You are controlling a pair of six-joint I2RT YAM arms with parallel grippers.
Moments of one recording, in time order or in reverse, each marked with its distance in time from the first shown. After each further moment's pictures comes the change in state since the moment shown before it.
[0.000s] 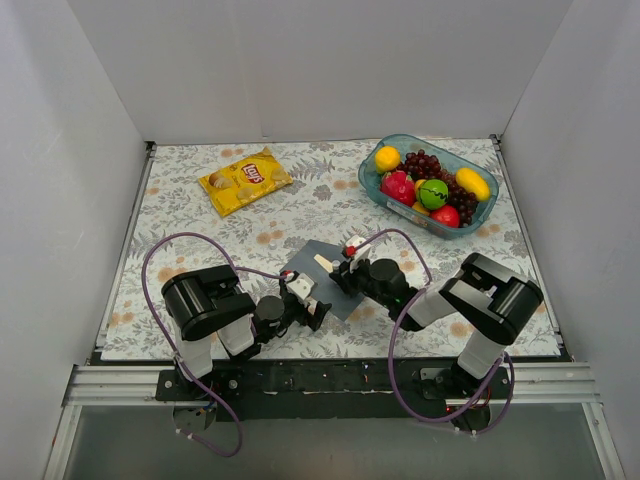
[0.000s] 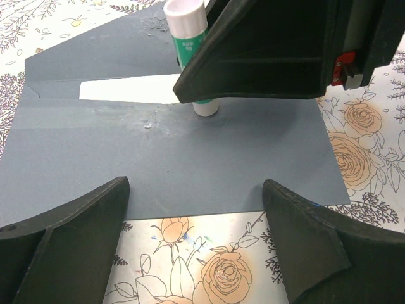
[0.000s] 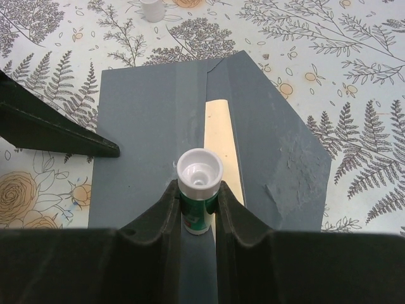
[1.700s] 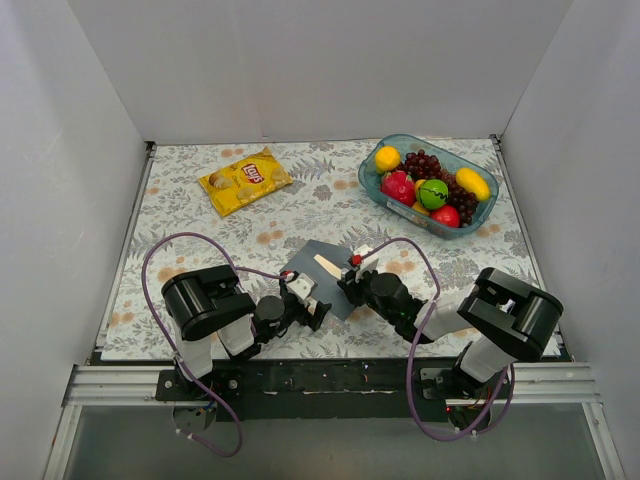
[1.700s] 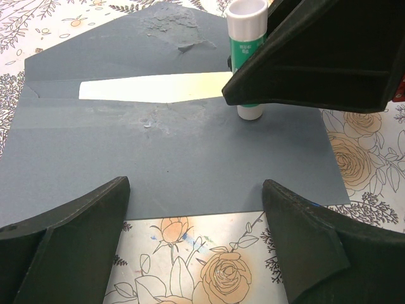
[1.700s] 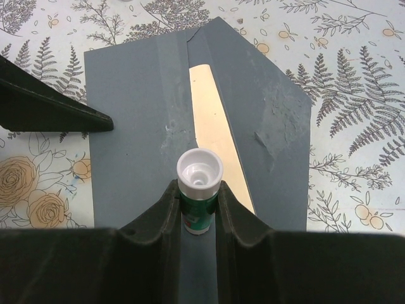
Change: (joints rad) left arm 0.000 0.000 0.000 0.000 -0.004 -0.001; right arm 0.105 -0.134 -0.093 -0.092 0.225 0.085
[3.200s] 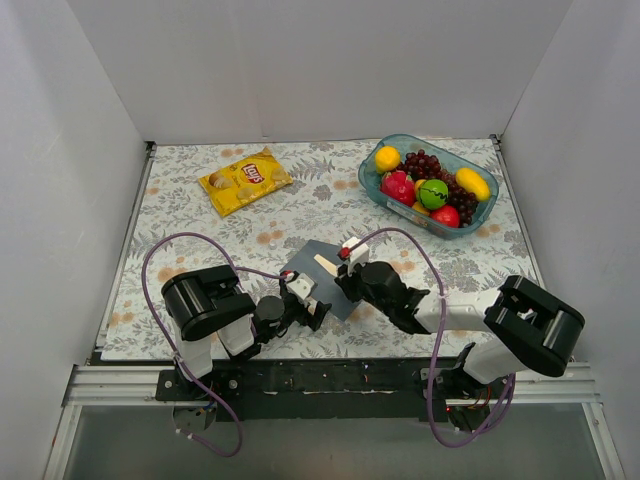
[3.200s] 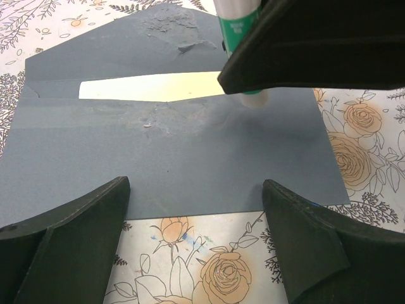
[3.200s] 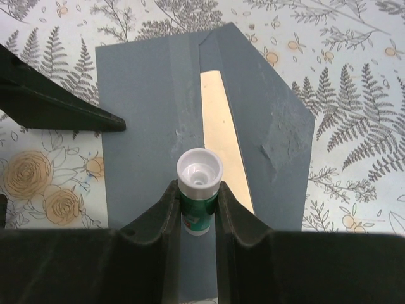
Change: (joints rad) left arm 0.000 -0.002 -0.001 0.000 -0.003 0.000; right arm 0.011 -0.129 0.127 -0.340 -0.012 -0.041
